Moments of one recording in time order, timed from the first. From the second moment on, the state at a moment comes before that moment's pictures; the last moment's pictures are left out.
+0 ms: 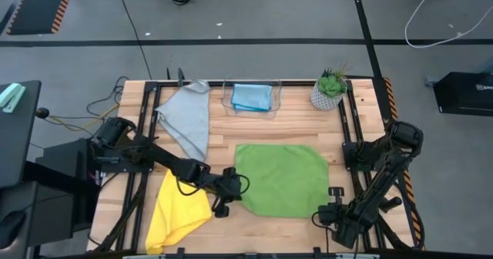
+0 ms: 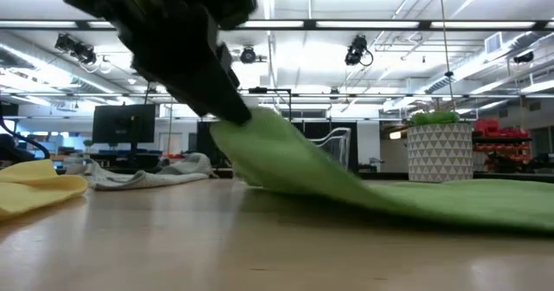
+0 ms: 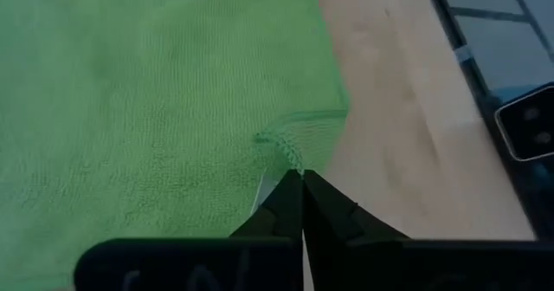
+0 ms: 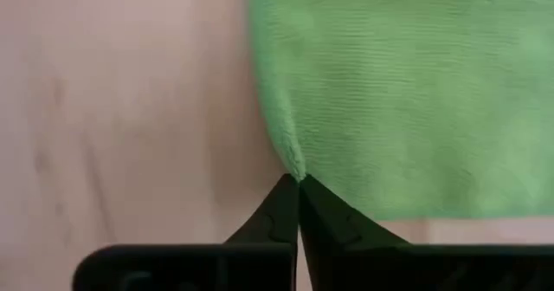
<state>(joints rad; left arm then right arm) -0.40 1.75 0.94 0.09 -0.05 -0.33 1.07 1.72 0.92 -0.79 0.17 1.14</state>
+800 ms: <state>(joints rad) -0.52 1.32 0.94 -0.28 -0.71 -0.48 0.99 1.64 1.42 -1.58 0.56 1.41</state>
